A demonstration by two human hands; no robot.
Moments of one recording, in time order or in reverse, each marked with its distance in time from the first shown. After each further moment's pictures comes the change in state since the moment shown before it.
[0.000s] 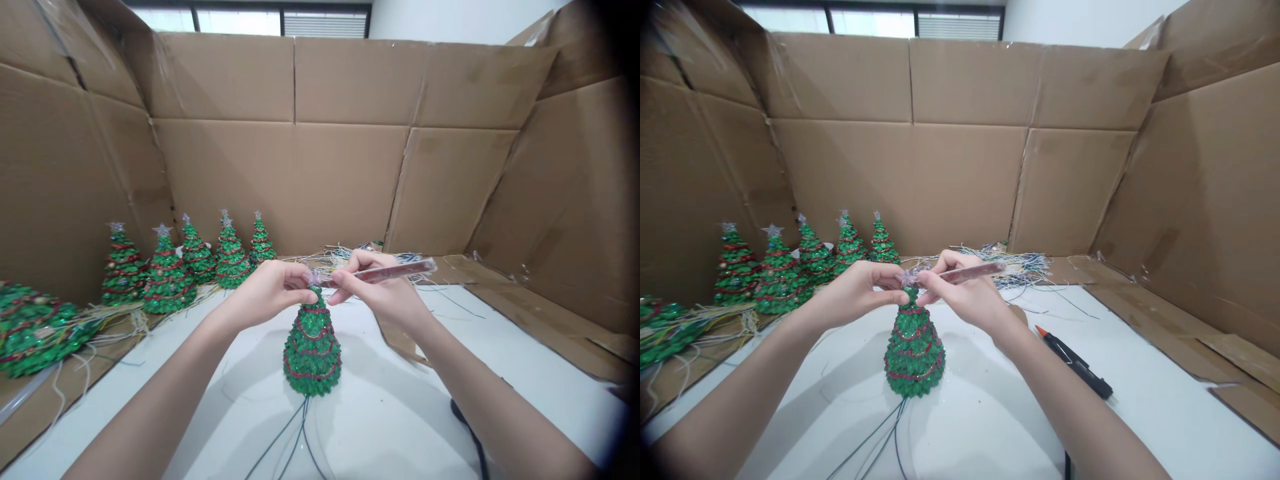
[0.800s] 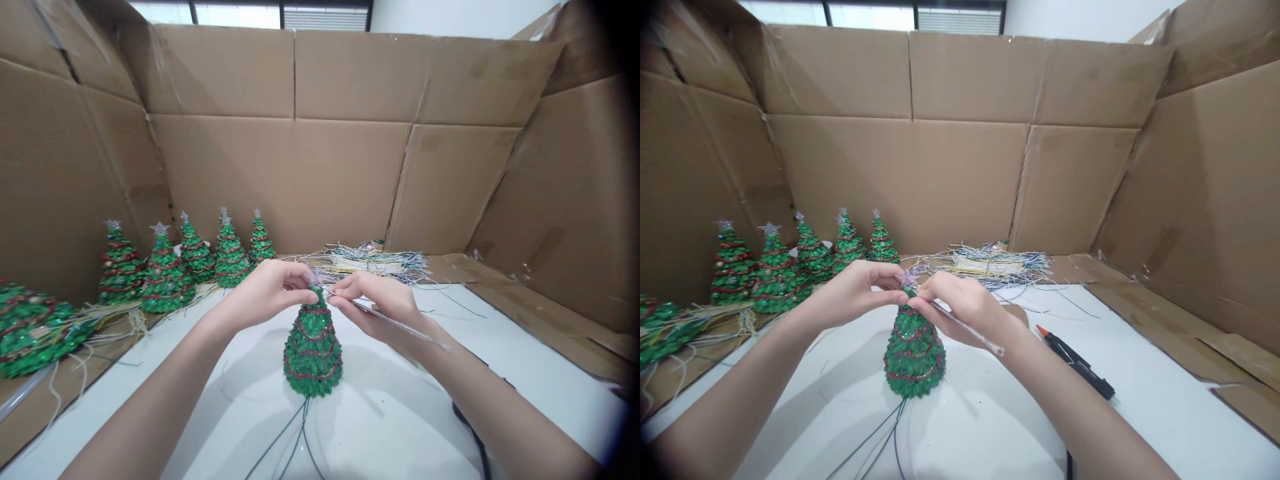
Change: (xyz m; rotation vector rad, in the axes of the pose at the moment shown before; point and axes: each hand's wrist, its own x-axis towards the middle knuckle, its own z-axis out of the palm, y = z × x) left_hand 0.001 -0.001 -0.001 -0.010 -0.015 -0.012; right_hand -0.012 0.026 0.001 -0.445 0.062 -0.739
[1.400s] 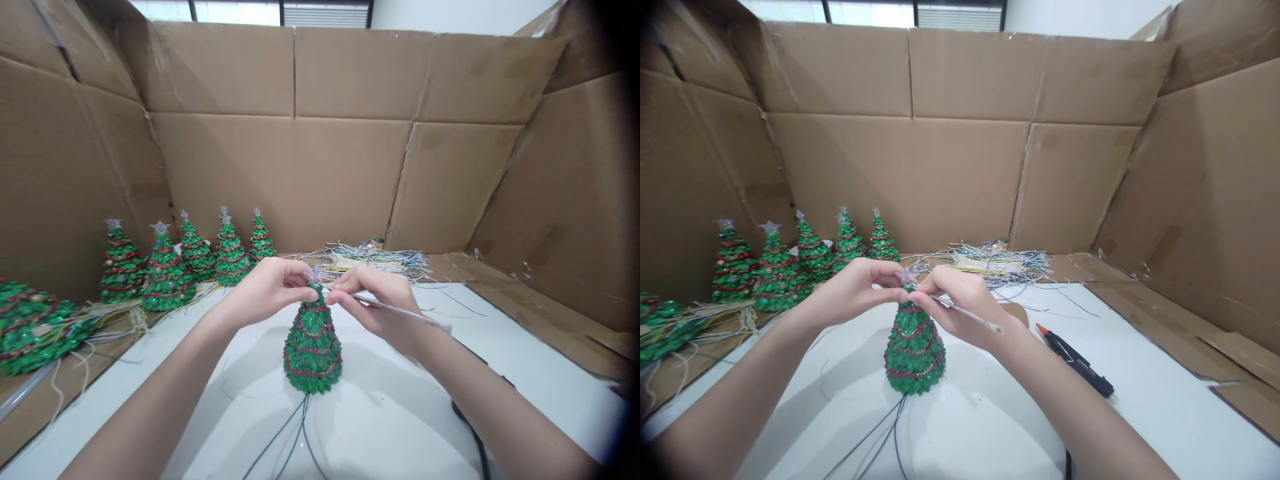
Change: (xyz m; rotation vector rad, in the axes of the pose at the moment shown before) left_hand 0.000 0.000 0.001 -0.009 0.019 0.029; right_hand 0.006 -0.008 -0.003 0.156 -0.018 0.230
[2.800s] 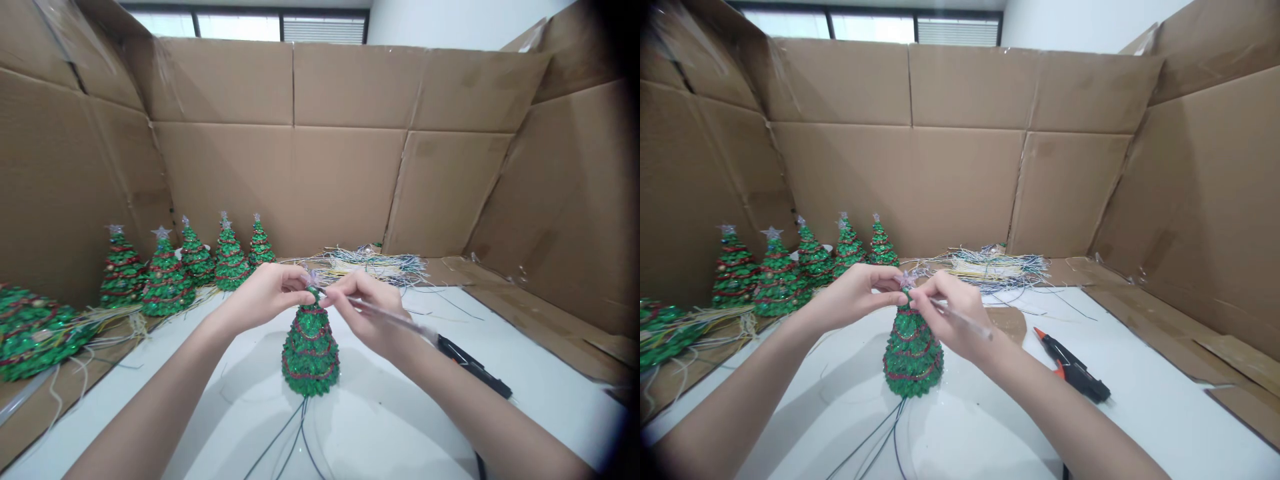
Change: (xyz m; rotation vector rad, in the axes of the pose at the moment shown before) left_hand 0.001 -0.004 0.000 0.016 0.026 -0.021; right_hand -0.002 -0.009 0.012 0.021 0.109 0.170
